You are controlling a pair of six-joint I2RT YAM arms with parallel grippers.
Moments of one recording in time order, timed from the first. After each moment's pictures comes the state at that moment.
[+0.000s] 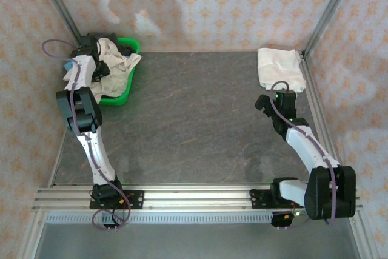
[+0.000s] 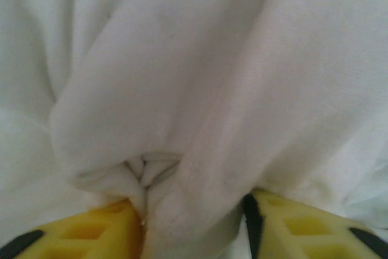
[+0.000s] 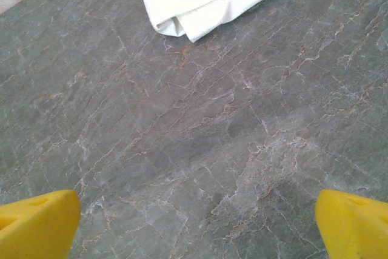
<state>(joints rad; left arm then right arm) 0.30 2.21 2.03 -0.93 -0.15 -0.33 0.04 1.17 0.67 -0.23 0.10 0.52</state>
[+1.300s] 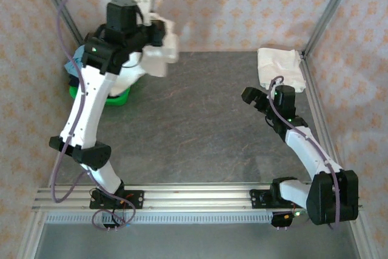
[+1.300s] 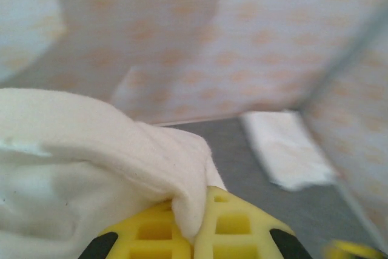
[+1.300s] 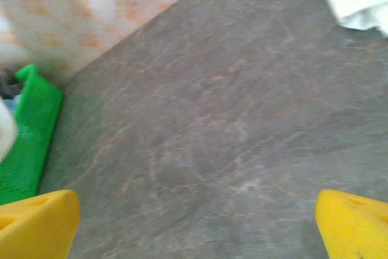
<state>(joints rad) -0.38 1.70 2.33 -0.96 0.09 -0.29 0.10 1.13 0.70 -0.08 -0.27 0.59</state>
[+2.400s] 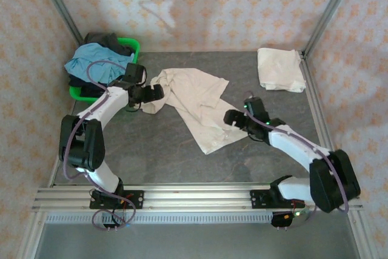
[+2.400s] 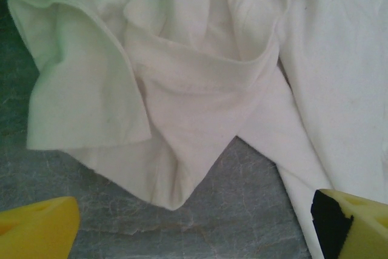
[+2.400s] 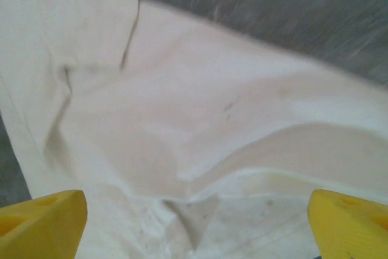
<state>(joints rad) -0.13 1.66 1.21 -0.58 0.08 -0.43 0.43 1.29 0.66 -0.28 -0.02 0.66</state>
